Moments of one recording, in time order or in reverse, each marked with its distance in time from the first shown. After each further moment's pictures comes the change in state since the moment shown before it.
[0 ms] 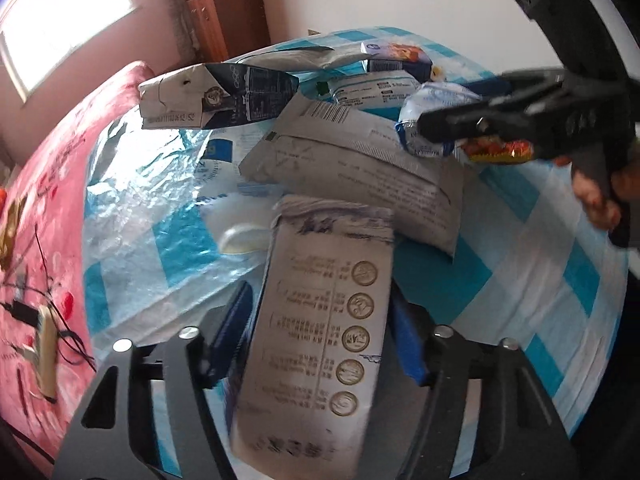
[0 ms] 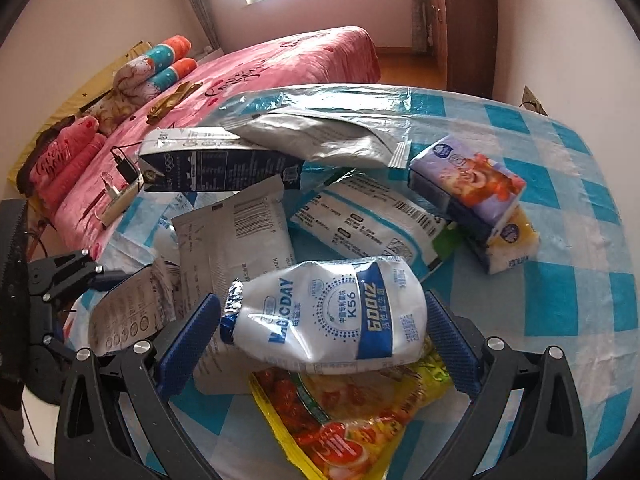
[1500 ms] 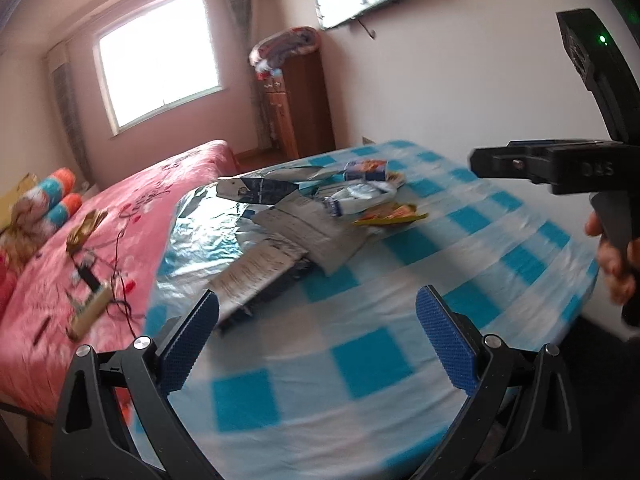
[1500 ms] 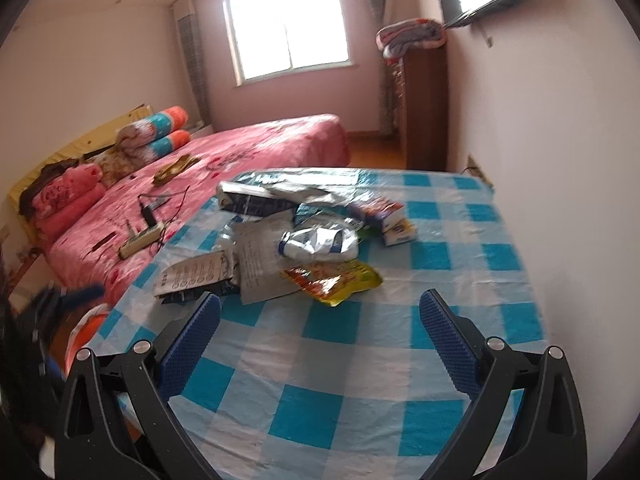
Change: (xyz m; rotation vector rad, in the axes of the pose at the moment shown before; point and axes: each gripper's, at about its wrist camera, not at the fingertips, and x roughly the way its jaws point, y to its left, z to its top) left arm -0.131 -0.121 -0.075 -0.104 -0.392 0.261; right arm -0.180 0.014 -0.114 -0.007 -0.328 -0.082
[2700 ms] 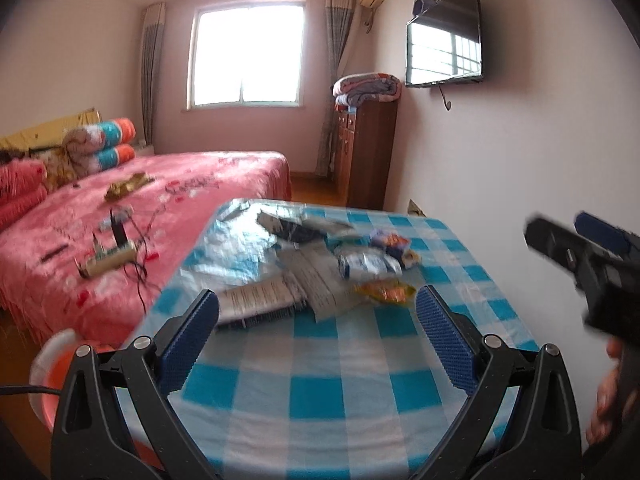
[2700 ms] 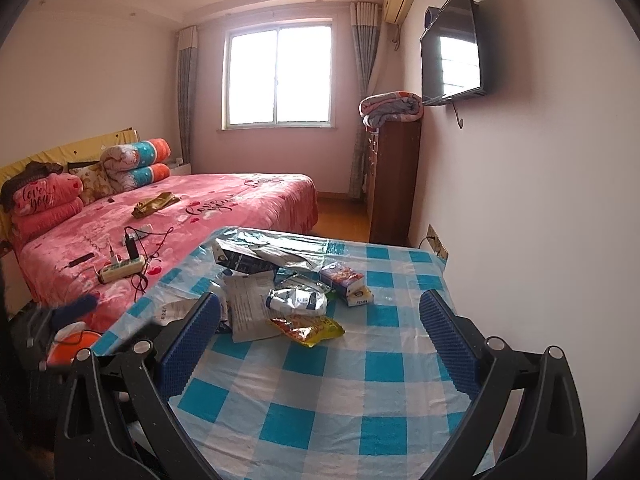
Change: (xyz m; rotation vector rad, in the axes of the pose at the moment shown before) left arm -0.056 -0.030 0.023 -0.389 -0.131 0.145; right arm -0.095 0.038 0.008 -0.096 -0.230 -0.174
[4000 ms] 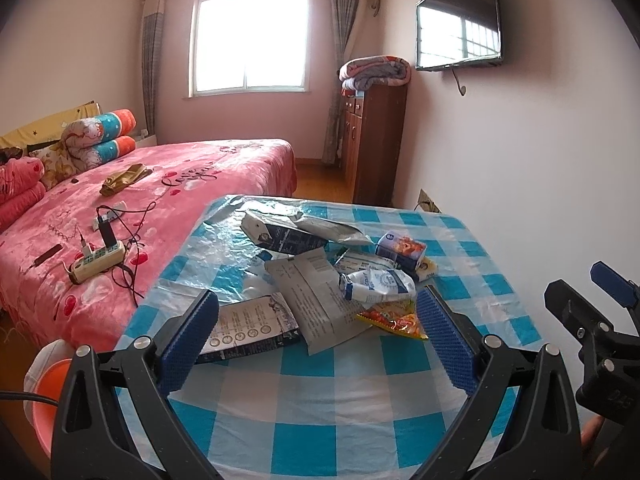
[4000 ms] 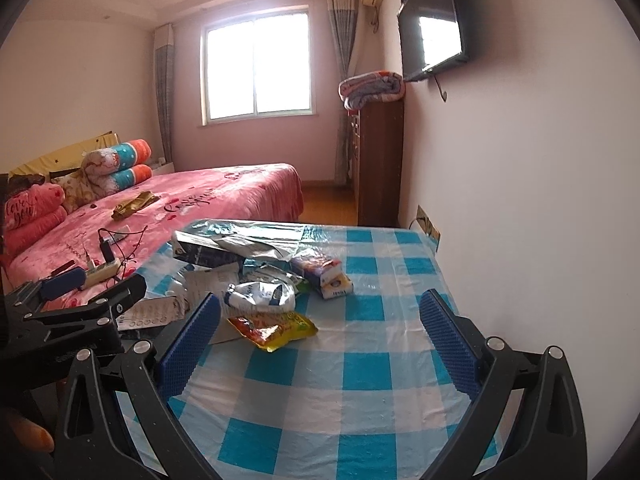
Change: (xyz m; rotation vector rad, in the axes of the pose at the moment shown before) left arm 0.074 -0.016 0.034 0.012 0.035 0.045; right arm 0.057 -0.038 -0.017 0.064 0.023 -0.031
